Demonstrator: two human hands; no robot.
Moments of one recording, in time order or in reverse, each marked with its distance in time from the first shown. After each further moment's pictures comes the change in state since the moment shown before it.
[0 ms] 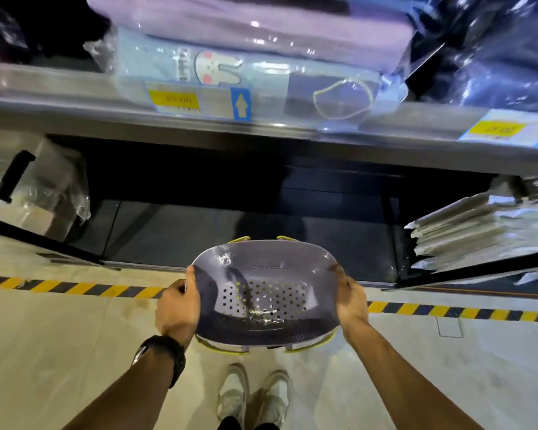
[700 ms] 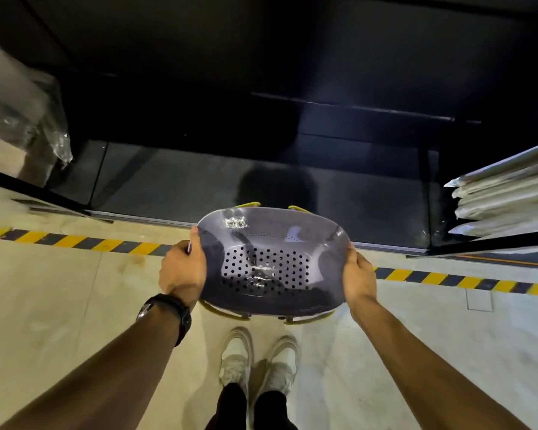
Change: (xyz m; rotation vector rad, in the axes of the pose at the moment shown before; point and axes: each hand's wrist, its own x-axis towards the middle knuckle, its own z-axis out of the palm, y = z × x) left_hand 0.052 -0.078 0.077 0.117 0.011 -0.056; right_hand 0.072 0.094 0.073 -0.036 0.011 0.077
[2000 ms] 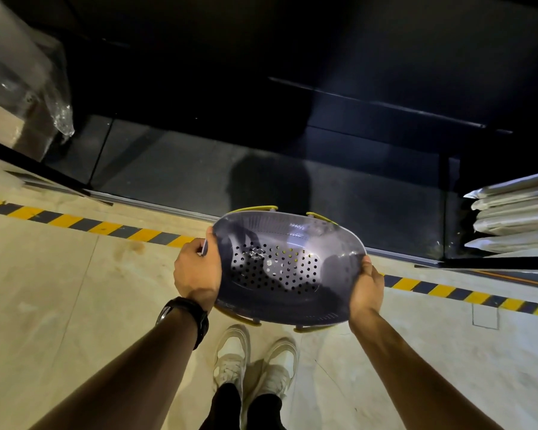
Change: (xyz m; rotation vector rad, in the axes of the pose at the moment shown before) left_hand 0.005 -0.020 0.030 -0.144 0.033 -0.103; right_hand 0.013 0.017 0.034 0.319 0.045 0.147
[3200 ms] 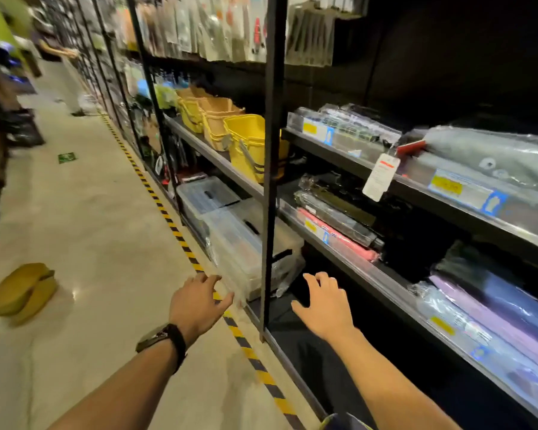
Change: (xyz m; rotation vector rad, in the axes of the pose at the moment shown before) left_hand -0.157 0.111 -0.545 0.509 0.481 0.225; right_hand -0.515 -0.254 0.098 -1.221 -0.607 -1.860
